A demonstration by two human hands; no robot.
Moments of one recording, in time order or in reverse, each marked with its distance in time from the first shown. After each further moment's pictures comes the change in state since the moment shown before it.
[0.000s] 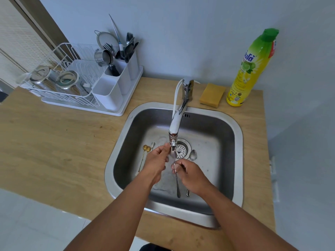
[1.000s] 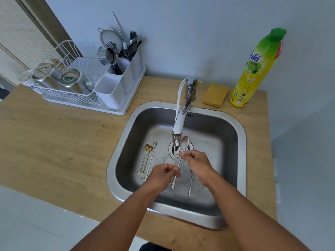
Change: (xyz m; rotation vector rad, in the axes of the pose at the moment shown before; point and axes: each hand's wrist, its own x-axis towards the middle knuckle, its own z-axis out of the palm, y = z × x) left_hand -0.022 -0.035 -0.017 0.461 -0.185 0.044; right_hand 0.034 -0.003 -0.017 0.381 0.168 0.318
